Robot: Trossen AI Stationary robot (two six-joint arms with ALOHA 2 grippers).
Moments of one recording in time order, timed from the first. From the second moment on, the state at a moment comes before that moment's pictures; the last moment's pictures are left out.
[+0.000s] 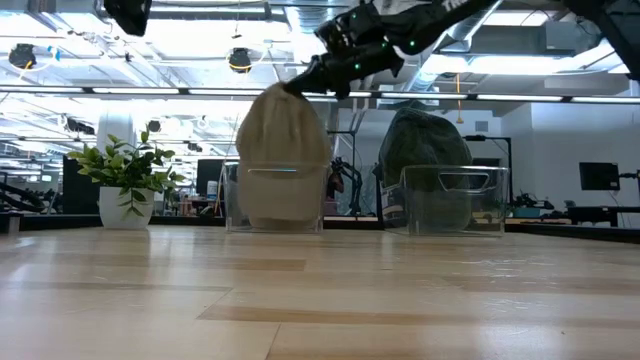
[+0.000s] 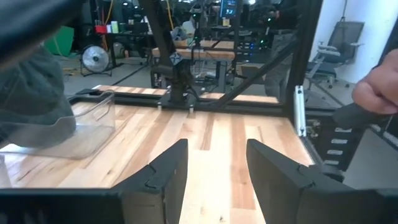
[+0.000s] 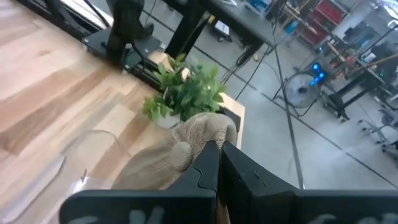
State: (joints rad) left arm -0.79 1.38 0.54 0.78 -0.88 -0.06; right arm -0.52 1.94 1.67 -0.12 -0.55 -0.85
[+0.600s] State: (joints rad) left arm -0.75 1.38 0.54 0.78 -0.85 -0.06; right arm -0.57 1.95 1.66 -0.12 -0.63 -0.85
